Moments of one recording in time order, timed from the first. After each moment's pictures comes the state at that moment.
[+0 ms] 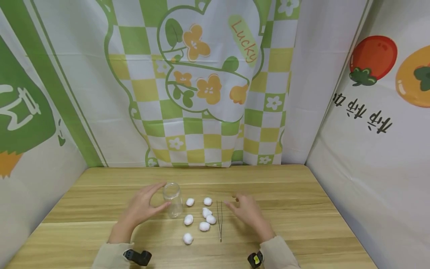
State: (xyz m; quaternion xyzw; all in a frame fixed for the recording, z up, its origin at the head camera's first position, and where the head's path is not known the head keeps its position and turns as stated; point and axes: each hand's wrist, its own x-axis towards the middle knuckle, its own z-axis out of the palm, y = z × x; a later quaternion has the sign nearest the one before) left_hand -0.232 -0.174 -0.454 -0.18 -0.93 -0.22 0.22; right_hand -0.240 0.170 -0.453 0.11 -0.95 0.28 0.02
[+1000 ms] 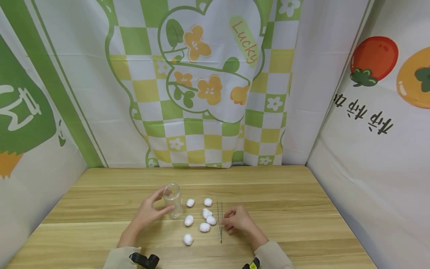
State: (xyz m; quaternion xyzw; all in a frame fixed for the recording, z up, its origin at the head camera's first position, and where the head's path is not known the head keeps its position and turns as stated) left_hand -0.236 -0.161 -0.482 -0.10 -0.87 -0.47 0.08; right_hand -0.229 0.154 -0.479 0.01 -0.83 0.53 -0.17
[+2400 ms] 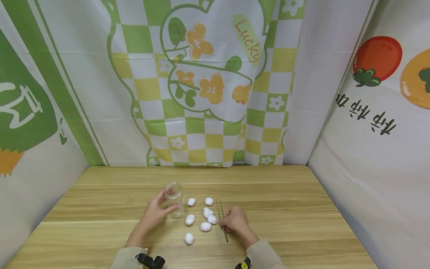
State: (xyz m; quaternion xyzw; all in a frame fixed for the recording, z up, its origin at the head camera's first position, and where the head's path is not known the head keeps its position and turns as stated) left_hand -0.239 -0.148 -0.497 -0.07 -0.83 -0.54 0.07; right_hand -0.229 0.128 -0.486 -0.06 -0.89 0.45 -0.10
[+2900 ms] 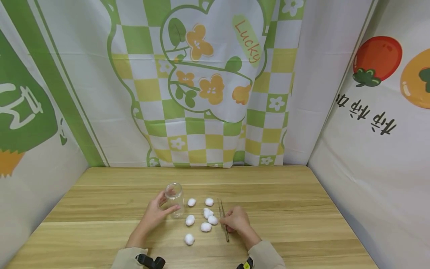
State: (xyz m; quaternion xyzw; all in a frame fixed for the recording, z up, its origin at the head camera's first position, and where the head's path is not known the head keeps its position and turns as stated) left_hand -0.240 -0.149 -0.499 -0.08 -0.83 -0.55 0.08; right_hand -0.231 0.132 -0.488 -0.06 -0.88 0.46 -0.10
